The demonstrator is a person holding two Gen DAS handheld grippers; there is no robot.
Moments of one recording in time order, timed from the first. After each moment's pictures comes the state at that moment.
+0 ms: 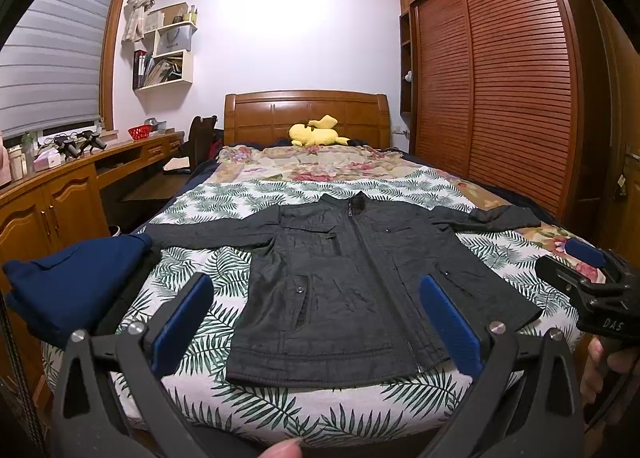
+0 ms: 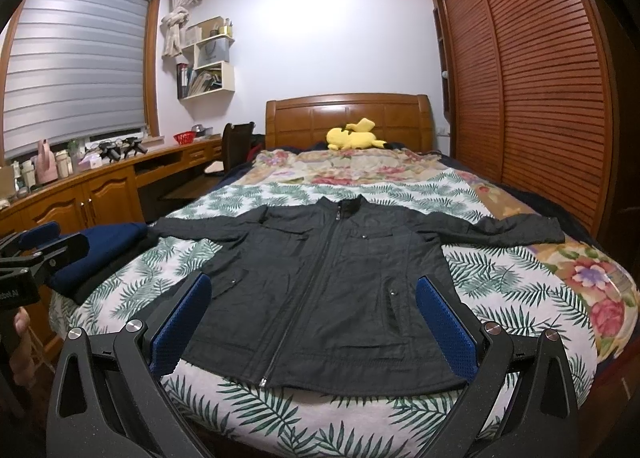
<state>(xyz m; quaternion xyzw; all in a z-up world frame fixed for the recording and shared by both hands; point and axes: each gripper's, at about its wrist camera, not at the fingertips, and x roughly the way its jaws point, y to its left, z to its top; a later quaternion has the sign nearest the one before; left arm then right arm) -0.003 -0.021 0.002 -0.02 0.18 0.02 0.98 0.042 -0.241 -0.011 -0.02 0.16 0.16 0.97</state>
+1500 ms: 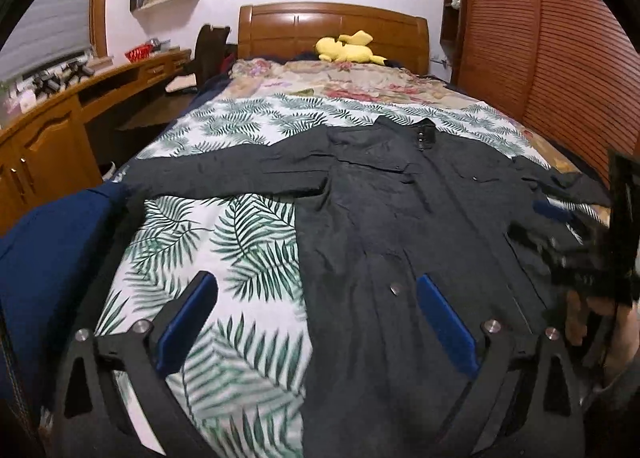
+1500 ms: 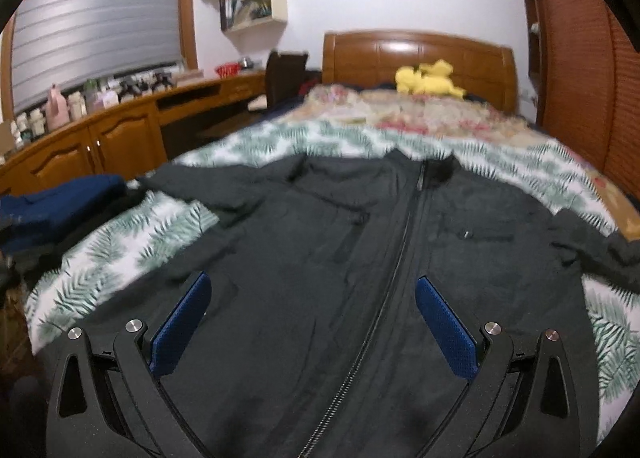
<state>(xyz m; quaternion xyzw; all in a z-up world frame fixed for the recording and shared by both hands) 0.224 0.111 -0.093 -0.05 0.33 0.03 0.94 0.312 -0.136 -0.115 -0.07 0.28 0.28 0.92</state>
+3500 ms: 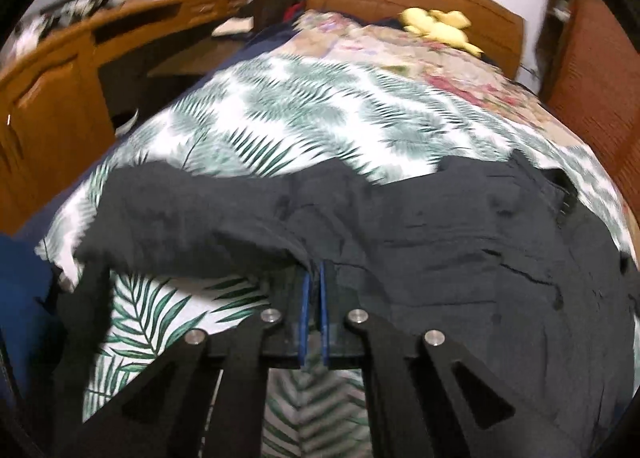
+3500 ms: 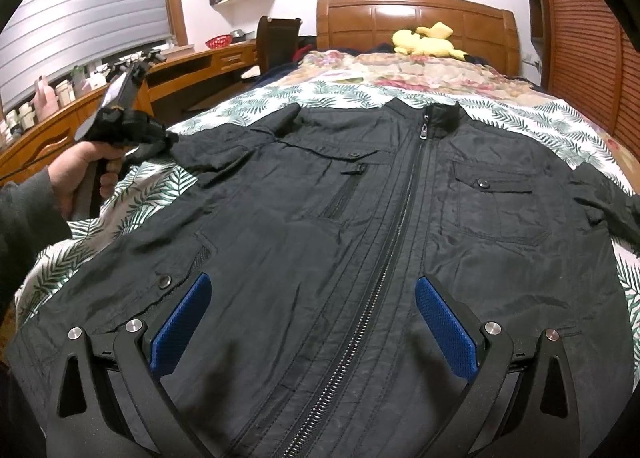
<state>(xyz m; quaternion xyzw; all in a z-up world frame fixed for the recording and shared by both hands) 0.459 0.231 -0.143 -0.12 0.38 0.13 0.91 0.333 -0.136 -0.148 -0.07 0.32 0.27 0.91</state>
